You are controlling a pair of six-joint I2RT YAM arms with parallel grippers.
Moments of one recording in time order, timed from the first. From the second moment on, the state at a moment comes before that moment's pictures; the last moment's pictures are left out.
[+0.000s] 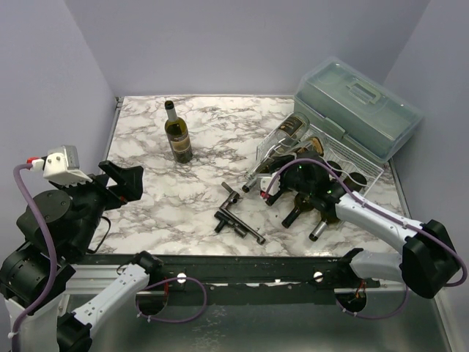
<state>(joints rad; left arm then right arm) -0.52 0.62 1.53 -1.09 -0.42 -0.47 0.61 1.22 0.70 0.05 -0.20 -1.27</state>
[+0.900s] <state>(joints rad) -0.52 0.60 1.53 -1.09 -0.42 -0.47 0.69 1.16 0.68 -0.07 -0.12 -1.19</state>
